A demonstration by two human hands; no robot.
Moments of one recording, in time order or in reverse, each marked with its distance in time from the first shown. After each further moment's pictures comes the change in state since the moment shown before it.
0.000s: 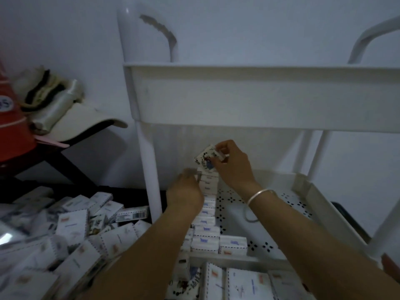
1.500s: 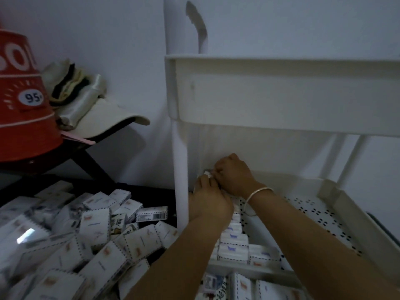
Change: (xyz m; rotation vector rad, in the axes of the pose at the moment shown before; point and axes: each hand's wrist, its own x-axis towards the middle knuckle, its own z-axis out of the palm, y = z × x) left_hand -0.019 0.001 0.008 0.071 0.057 0.033; right_hand 0.026 0.026 0.058 -0.704 -0.389 -0.239
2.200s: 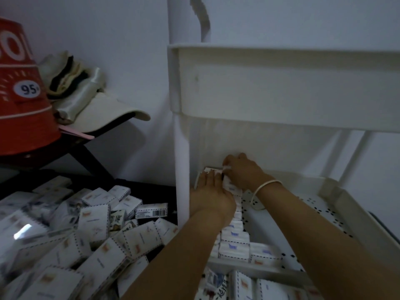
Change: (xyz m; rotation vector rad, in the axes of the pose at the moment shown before) left_hand 0.005 -0.001 0.001 0.030 -0.106 0.017; right_hand -0.001 0.015 -0.012 -0.019 -0.187 0.157
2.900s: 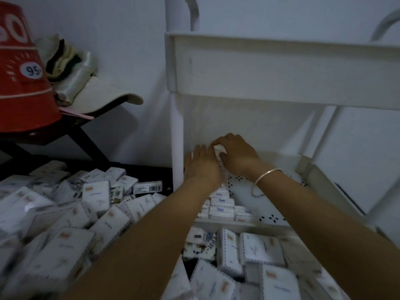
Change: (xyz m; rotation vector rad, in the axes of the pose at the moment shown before) left_hand 0.002 0.008 -0.023 -0.039 -0.103 0.074; right_hand -0.072 -0.021 -0.035 0.070 0.141 -0.104
